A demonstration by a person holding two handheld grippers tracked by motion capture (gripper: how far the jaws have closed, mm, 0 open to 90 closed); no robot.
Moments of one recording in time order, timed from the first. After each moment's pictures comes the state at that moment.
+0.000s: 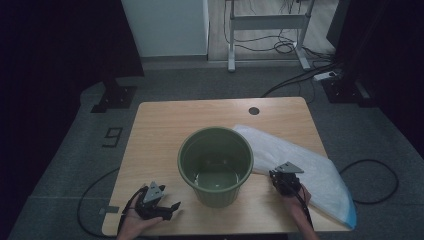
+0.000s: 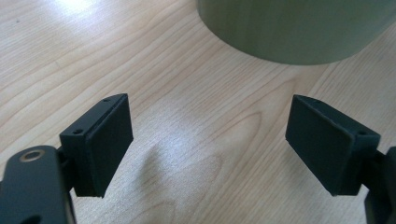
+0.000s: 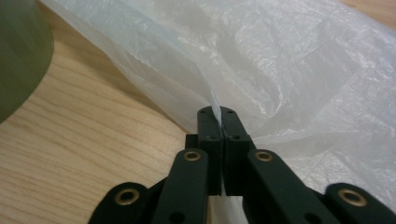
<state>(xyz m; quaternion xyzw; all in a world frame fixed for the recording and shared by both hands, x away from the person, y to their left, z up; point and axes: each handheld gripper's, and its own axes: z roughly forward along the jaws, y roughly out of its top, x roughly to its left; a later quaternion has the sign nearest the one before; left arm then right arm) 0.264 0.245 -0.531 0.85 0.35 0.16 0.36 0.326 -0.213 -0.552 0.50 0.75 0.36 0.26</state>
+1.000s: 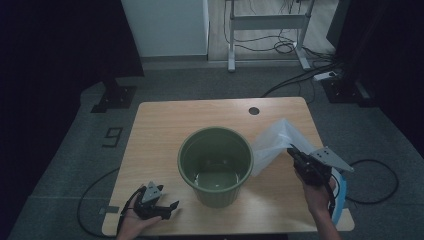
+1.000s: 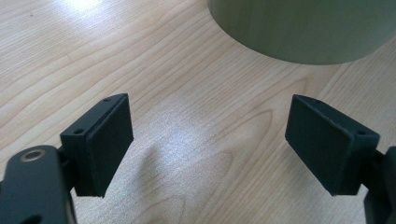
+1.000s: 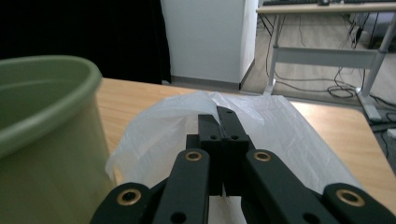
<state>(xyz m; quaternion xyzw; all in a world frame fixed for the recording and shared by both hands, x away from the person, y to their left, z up) 0.264 0.248 -0.533 0.84 0.36 0.17 0.36 0.288 -0.244 -0.415 0.45 0.63 0.53 0.33</state>
